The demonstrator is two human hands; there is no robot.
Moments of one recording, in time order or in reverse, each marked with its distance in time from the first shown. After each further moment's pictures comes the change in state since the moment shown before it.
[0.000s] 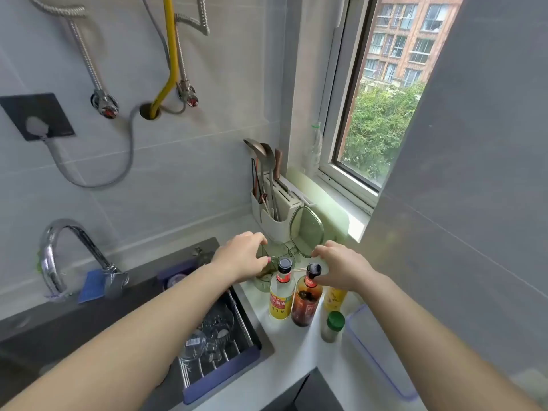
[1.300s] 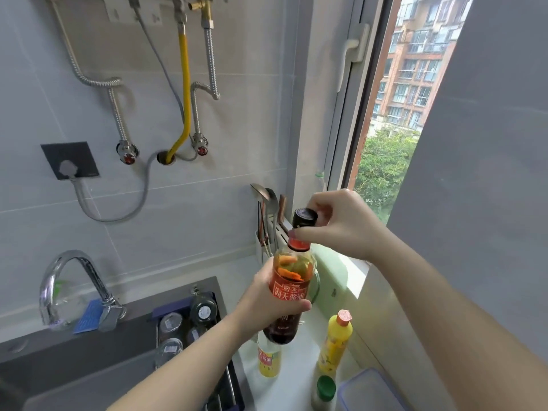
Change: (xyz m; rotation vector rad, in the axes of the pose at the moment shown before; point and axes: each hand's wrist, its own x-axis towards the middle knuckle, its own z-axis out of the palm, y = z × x) left_hand -0.008 0.086 -0.005 -0.955 0.151 0.110; right_hand -0.025 -0.020 -0.186 0.482 0.456 -0.437
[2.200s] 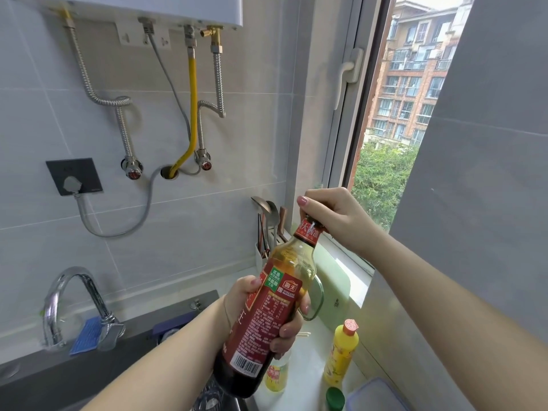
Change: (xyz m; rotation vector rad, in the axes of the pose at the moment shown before) left_hand 0.009 0.017 -0.039 -0.898 -1.191 -0.128; right_hand 0.024 -0.021 0.008 0.313 -0.001 -0.182
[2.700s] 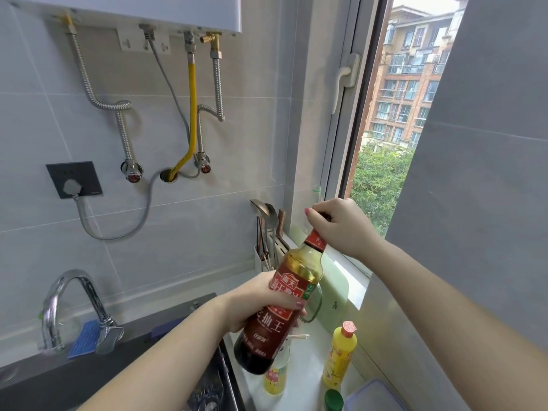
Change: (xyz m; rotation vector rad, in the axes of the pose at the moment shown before) left_hand -0.008 0.015 0.021 0.547 0.759 -0.077; right_hand -0.004 0.021 -0.003 -0.490 0.091 0.158
